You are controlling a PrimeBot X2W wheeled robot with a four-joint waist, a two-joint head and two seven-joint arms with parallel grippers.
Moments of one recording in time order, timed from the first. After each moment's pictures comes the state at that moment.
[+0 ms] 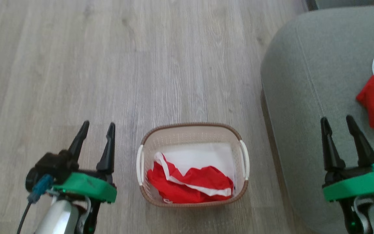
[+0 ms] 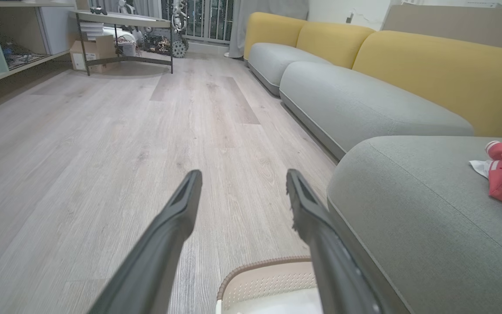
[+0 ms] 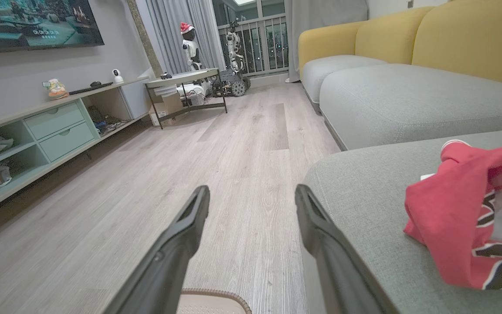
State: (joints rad) left arm -0.10 0.21 -0.29 0.16 -0.38 0.01 -0.25; right arm 0.01 -0.22 0.01 0.03 0.41 0.13 -0.23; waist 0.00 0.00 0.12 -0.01
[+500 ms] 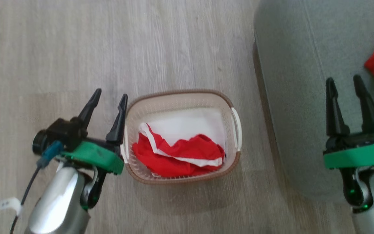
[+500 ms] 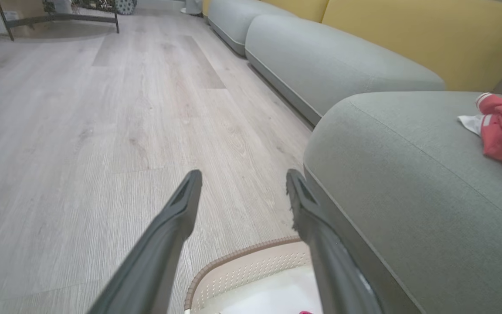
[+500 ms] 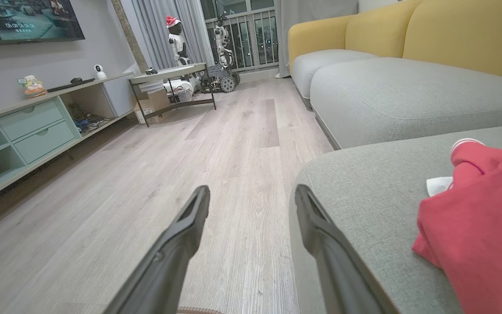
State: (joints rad) left arm -0.30 0.21 -0.34 0.26 -0.35 -0.04 -0.25; right arm -0.15 -0.21 0.01 0.01 0.40 0.13 -0.25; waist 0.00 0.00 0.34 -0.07
